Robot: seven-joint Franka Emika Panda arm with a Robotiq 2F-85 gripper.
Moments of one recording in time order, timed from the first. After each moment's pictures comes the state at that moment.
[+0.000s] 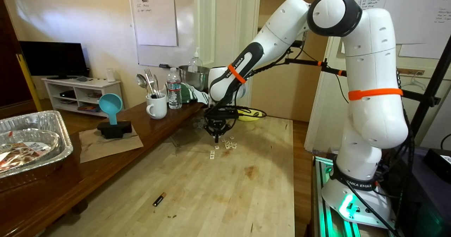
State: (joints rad) arm -0.02 0.30 -0.10 -2.21 0.12 2.49 0.74
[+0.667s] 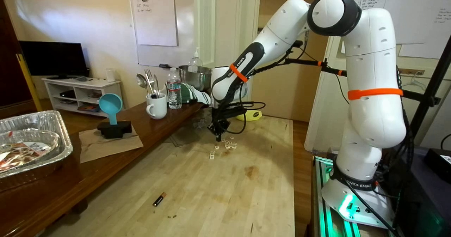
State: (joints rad) arm -0.06 0.29 -0.09 -2.22 0.12 2.50 0.17
